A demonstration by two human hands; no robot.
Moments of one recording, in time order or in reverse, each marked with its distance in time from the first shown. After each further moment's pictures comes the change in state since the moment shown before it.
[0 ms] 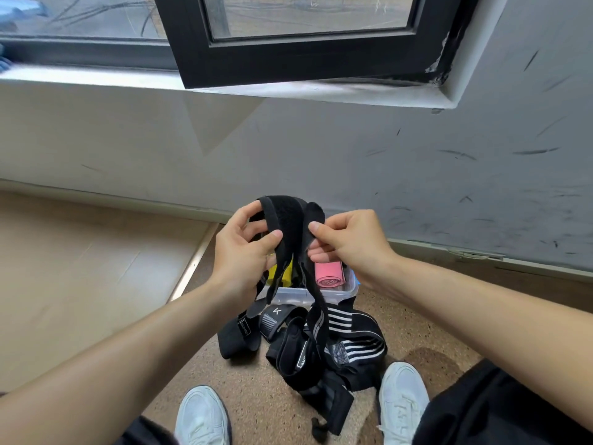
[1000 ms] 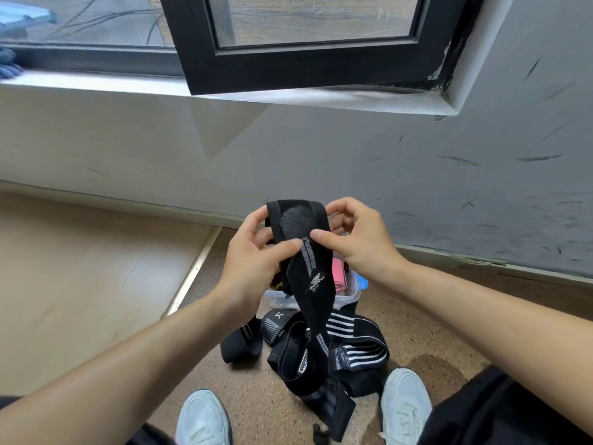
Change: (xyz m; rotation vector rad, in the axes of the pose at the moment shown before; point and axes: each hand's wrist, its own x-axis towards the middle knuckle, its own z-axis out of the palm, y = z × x) left_hand -0.013 0.006 0.004 -0.044 -0.163 0.045; right_hand 0.001 -0.004 -0.012 -0.161 -0.020 -0.289
